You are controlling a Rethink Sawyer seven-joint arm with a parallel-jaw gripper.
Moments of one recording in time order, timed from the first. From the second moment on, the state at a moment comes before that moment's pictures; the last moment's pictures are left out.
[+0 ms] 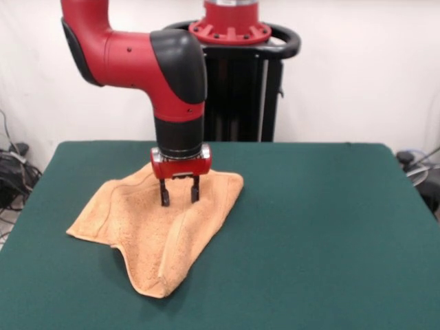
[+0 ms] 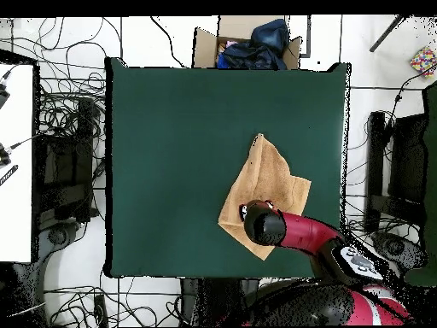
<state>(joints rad) -0.59 -0.45 0.09 1.86 -0.34 0.16 1.31</state>
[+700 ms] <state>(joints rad) -0.60 -0.45 0.09 1.86 -0.34 0.16 1.31</state>
